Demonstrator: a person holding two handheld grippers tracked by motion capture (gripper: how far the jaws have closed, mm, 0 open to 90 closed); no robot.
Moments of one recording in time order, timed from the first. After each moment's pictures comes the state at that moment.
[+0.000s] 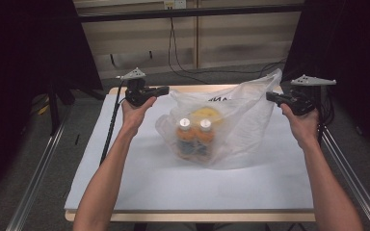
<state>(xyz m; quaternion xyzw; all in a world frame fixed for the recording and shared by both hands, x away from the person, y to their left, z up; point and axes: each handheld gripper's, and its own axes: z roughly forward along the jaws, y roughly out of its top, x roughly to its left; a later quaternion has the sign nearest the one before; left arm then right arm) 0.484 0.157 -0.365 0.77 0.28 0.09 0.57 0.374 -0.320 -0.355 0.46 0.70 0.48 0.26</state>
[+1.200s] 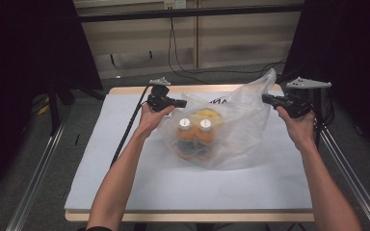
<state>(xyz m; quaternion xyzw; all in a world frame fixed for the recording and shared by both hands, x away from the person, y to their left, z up) 0.504 0.104 -0.405 0.83 0.25 0.02 0.49 0.370 -0.309 -0.358 0.44 0.71 0.48 0.26</state>
